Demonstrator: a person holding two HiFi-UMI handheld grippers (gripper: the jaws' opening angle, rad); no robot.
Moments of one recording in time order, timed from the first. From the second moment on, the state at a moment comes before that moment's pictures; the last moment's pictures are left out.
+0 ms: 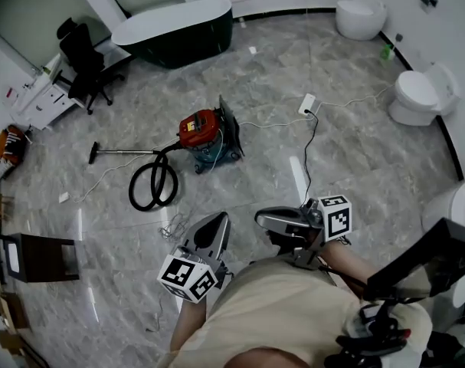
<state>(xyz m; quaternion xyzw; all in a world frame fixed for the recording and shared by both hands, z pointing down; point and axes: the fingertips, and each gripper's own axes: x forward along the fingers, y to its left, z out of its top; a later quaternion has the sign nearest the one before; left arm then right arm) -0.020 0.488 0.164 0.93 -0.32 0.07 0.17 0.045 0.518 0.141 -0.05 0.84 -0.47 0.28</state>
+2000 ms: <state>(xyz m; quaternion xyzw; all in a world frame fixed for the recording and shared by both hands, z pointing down) -0.136 0.262 0.189 0.93 -0.30 0.05 0.21 -0.052 0.315 0.137 -0.05 0.82 -0.50 0.28</state>
